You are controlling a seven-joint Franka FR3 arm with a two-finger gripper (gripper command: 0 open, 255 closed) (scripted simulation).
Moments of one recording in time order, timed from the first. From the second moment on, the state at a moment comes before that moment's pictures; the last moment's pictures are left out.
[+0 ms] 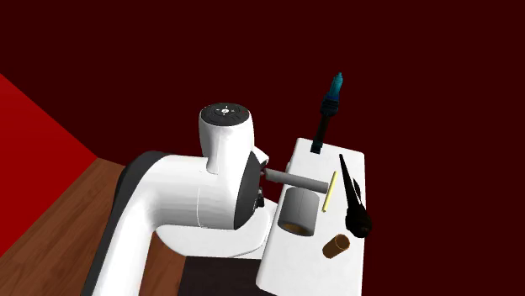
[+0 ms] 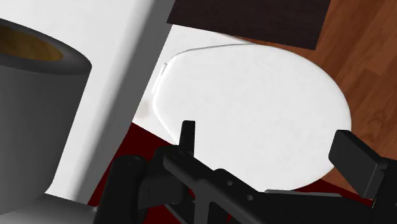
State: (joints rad) arm -0.01 -0.74 0.00 -2.40 0.07 1.59 -0.12
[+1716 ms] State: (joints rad) arm -0.15 -0.22 -0.10 -1.80 -0.05 1.91 -0.07
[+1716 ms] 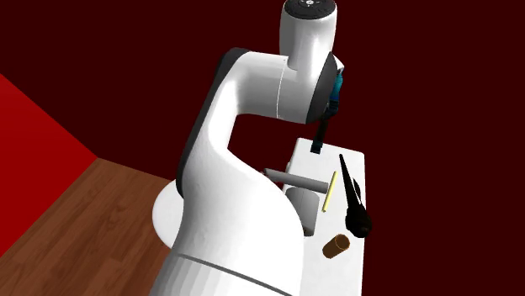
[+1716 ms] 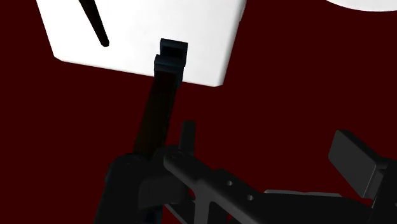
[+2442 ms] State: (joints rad) arm -0.20 0.03 -0.16 -1.39 -0.04 1.94 -0.05
